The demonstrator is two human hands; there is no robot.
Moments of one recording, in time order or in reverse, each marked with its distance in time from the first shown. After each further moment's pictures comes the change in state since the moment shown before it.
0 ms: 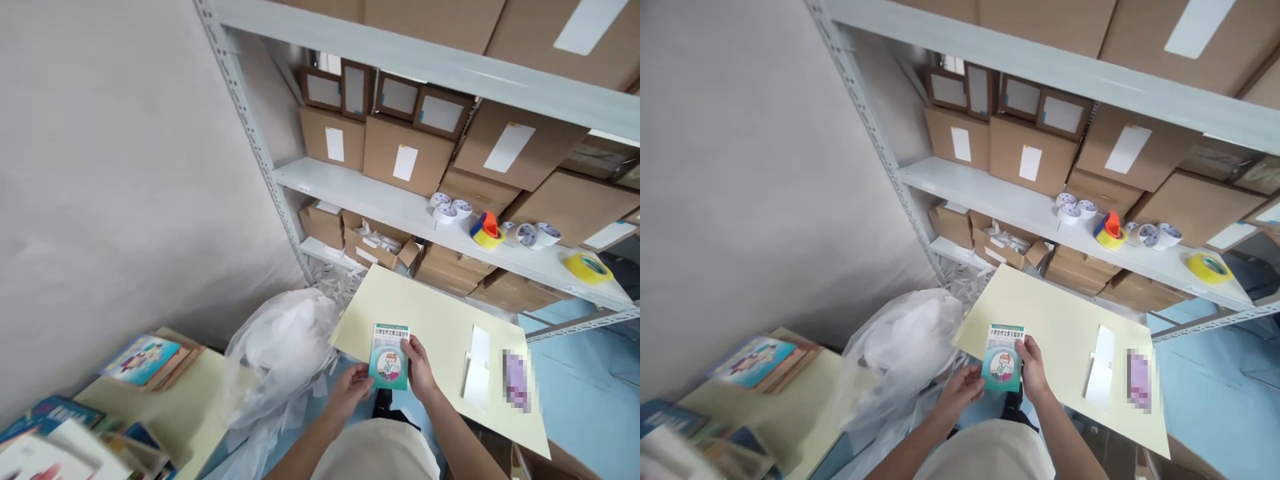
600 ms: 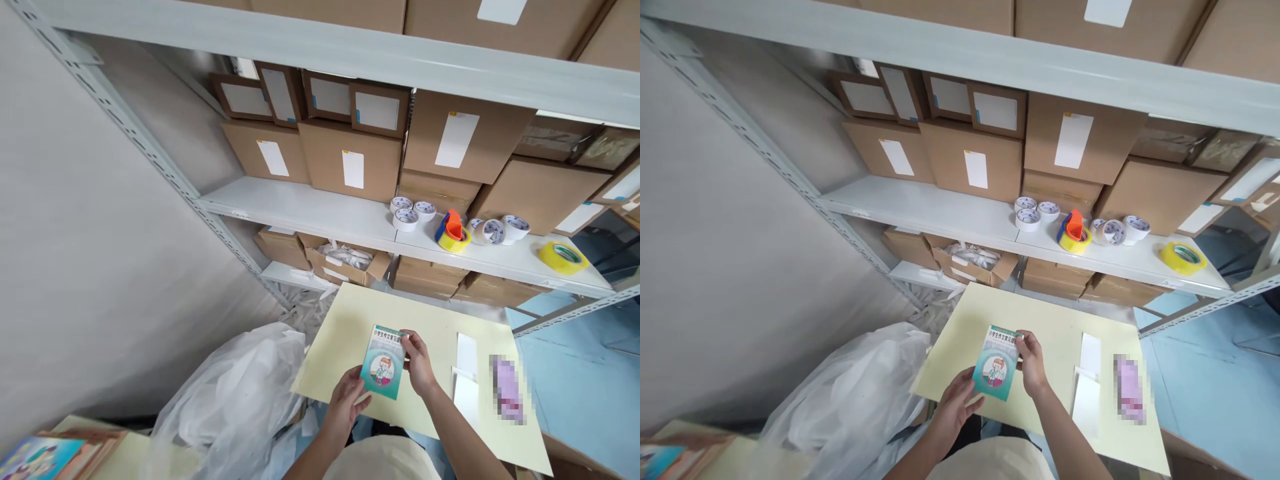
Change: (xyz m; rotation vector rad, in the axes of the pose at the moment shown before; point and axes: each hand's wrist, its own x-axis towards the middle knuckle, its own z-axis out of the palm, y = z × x) left_hand 0.057 0.033 0.085 -0.184 -0.015 -0.026; right_hand 0.077 -0.059 -0.066 -0.008 0.182 0.032
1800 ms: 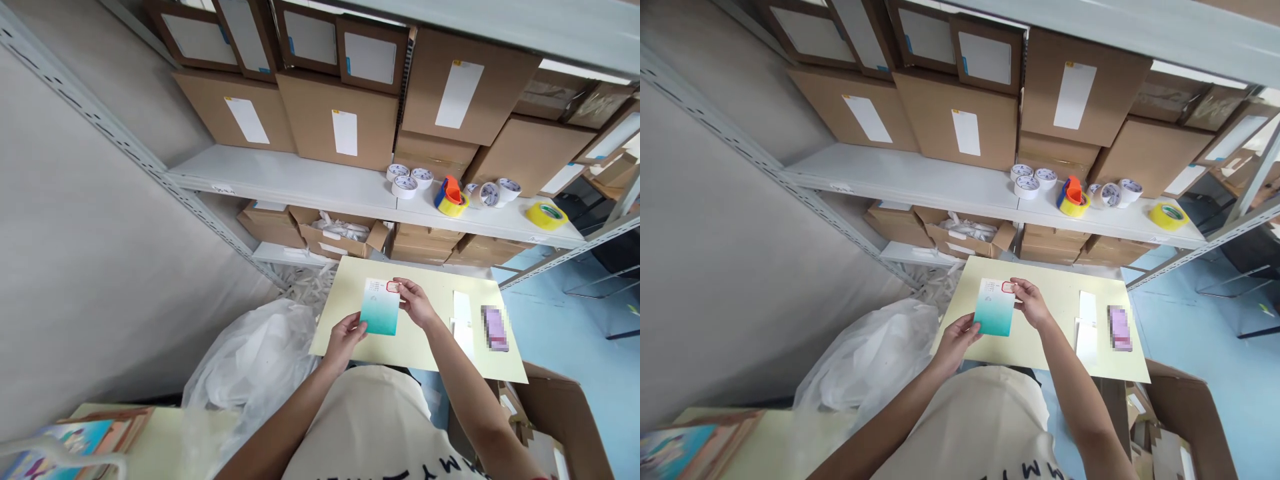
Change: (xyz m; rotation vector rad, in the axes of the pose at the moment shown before) left_hand 0.031 0.038 -0.037 0.245 -0.151 0.143; right_hand 0.012 -0.018 0.029 0.039 -0.191 -0.080
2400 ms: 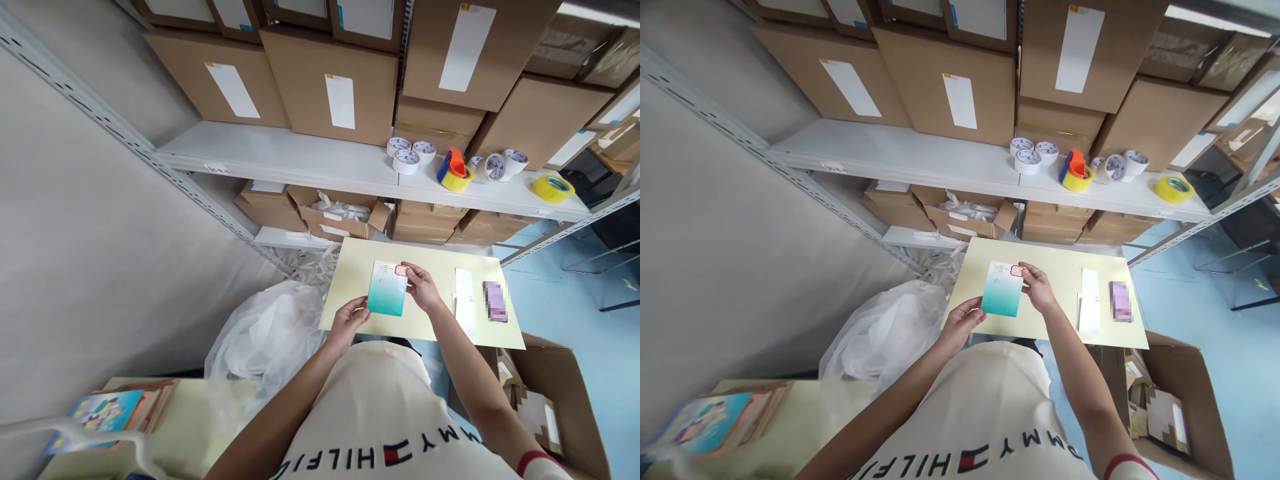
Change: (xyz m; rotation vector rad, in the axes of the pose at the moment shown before) left_hand -0.014 -0.016 -0.020 -0.025 -0.074 -0.010; right_hand -0.024 0.017 -0.005 0.040 0.099 -0.034
